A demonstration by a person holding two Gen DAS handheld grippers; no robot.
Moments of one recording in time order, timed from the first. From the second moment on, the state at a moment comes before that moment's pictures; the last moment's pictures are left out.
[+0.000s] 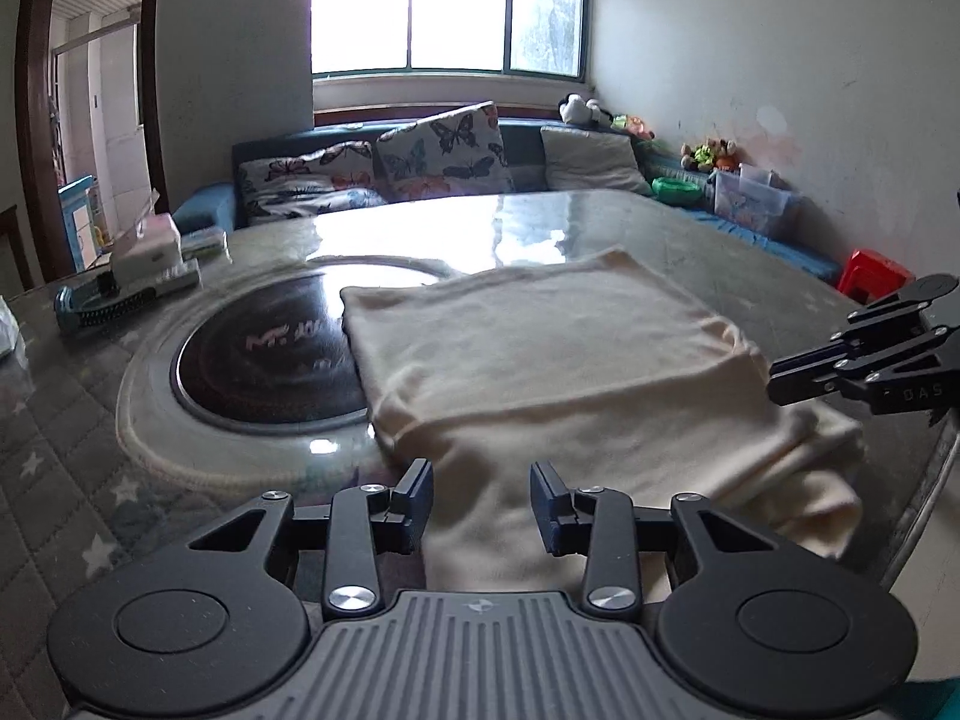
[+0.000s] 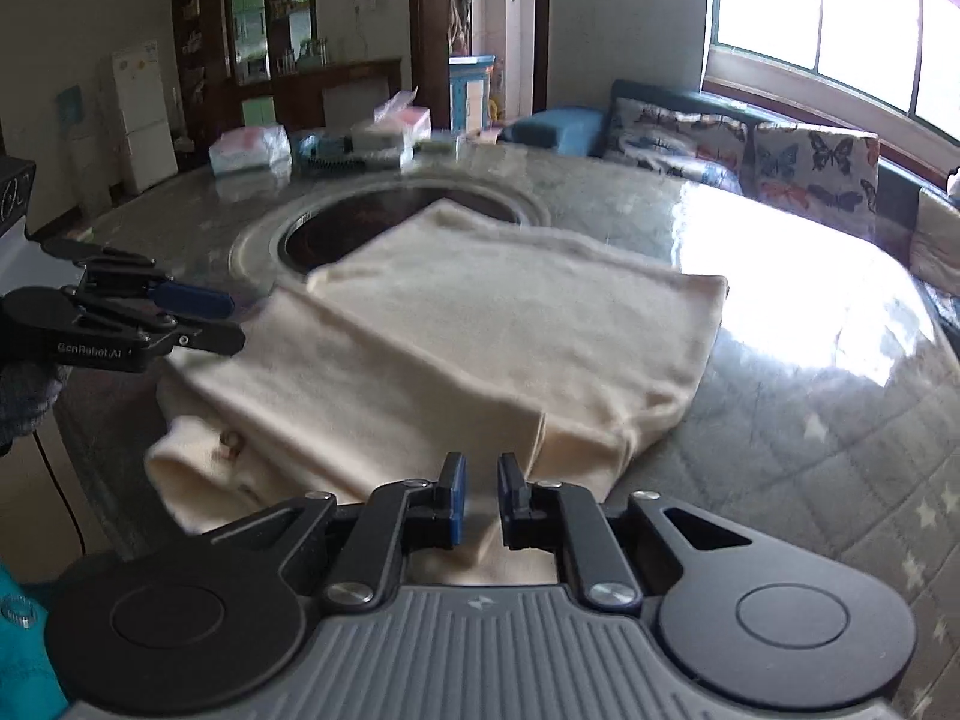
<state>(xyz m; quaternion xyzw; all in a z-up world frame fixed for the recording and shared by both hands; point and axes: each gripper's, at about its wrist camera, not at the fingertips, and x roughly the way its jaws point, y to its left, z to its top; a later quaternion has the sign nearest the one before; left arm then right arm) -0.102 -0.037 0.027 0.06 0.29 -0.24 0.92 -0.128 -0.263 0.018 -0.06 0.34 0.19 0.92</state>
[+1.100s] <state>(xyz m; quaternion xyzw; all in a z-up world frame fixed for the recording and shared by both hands) -0.181 -0.052 0.019 0.28 0.24 -0.33 0.87 -0.149 -0.259 0.009 -0.09 0.34 0.20 0.91</state>
